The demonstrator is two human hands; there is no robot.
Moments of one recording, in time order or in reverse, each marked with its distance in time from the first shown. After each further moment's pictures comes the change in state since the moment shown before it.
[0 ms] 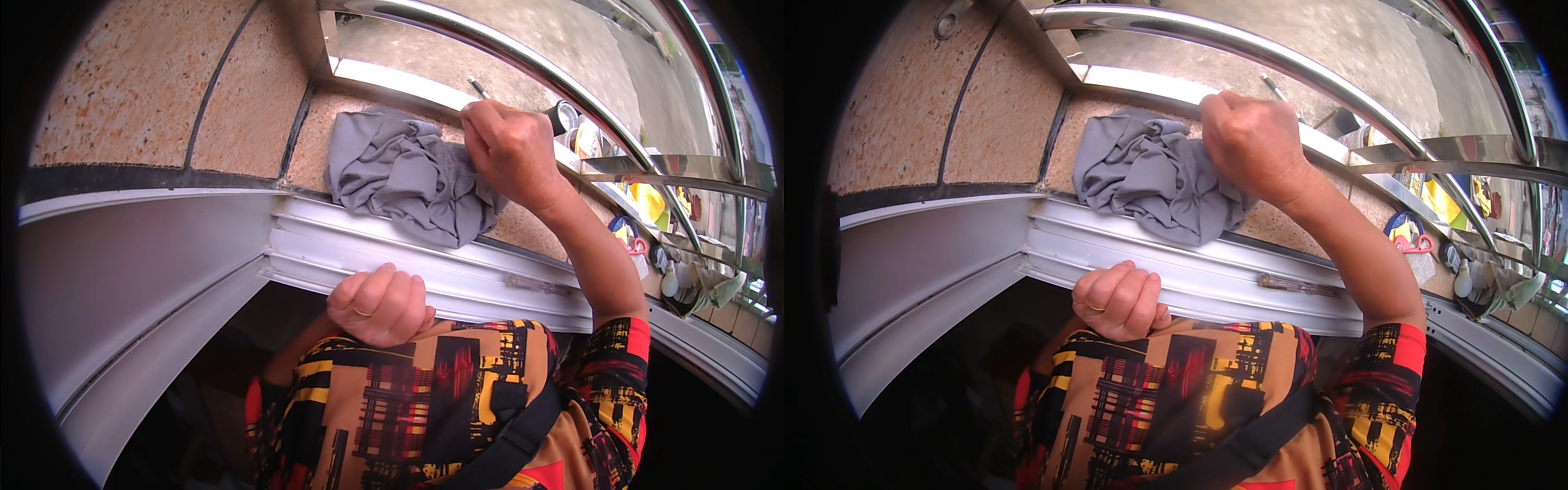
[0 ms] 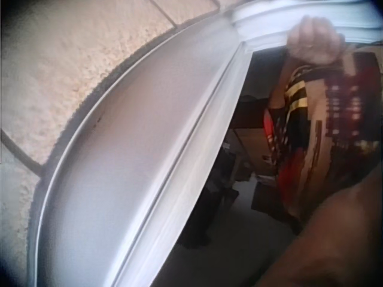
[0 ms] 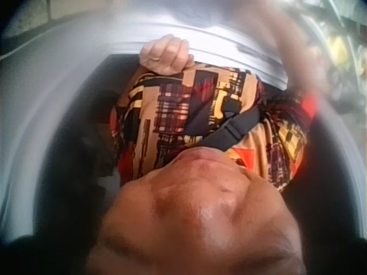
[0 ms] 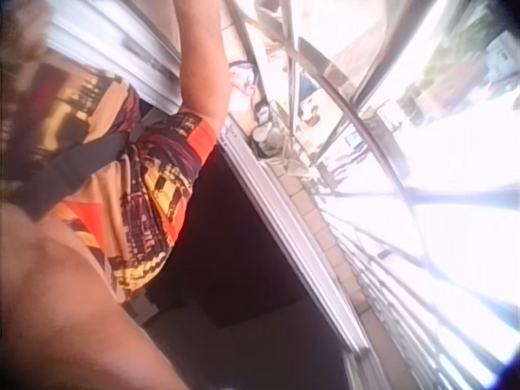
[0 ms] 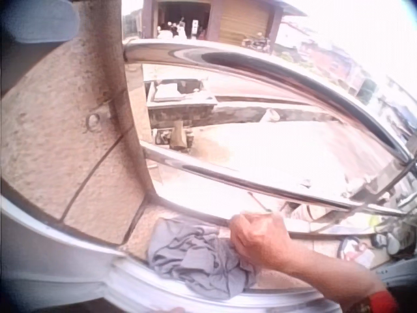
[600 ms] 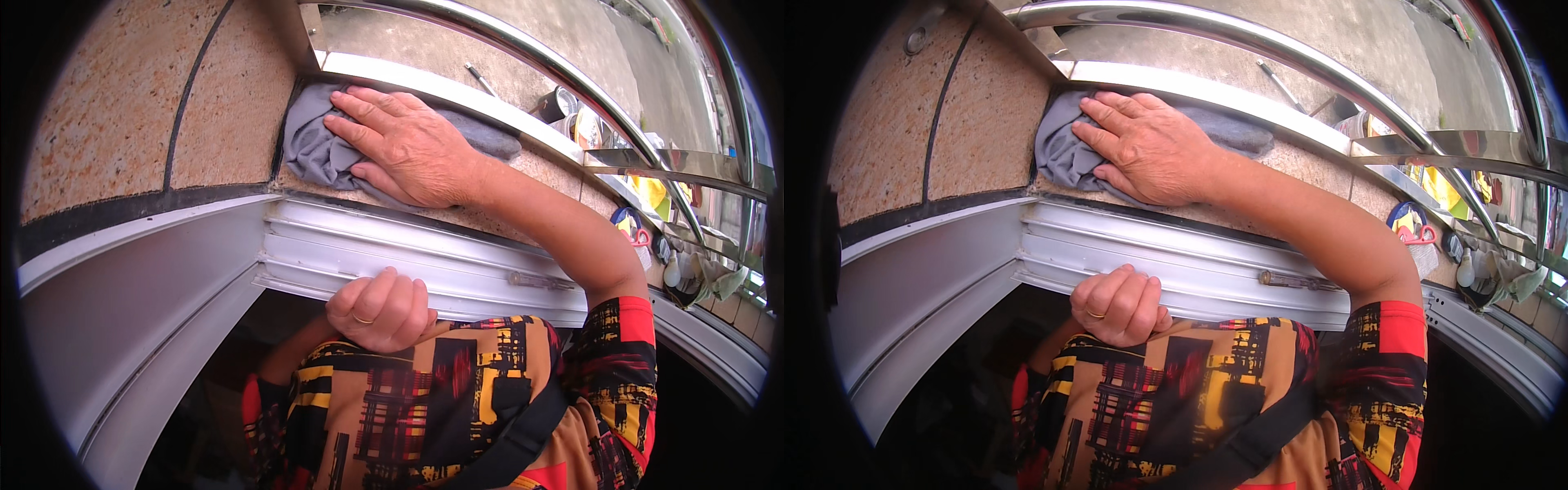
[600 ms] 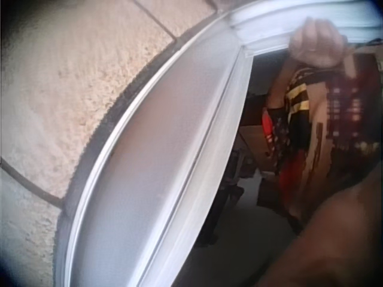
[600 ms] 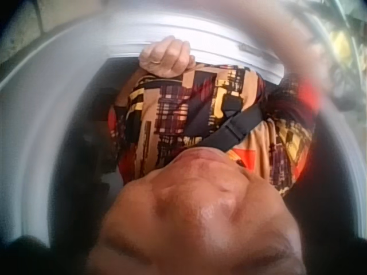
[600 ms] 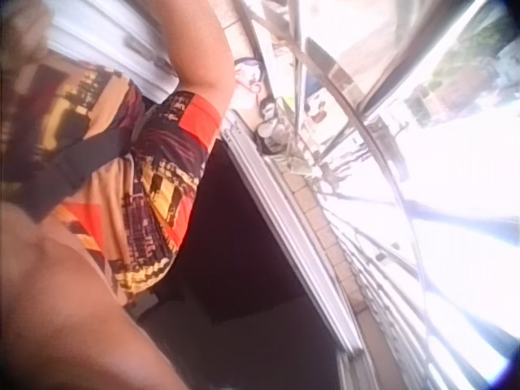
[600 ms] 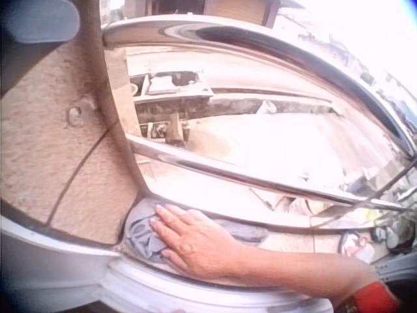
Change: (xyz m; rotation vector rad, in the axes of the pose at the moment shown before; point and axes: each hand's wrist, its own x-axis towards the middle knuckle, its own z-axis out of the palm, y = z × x) left_hand 0.005 -0.002 -0.009 -0.026 -0.067 0.088; right_hand 0.030 -0.049 0.044 0.273 -0.261 -0.202
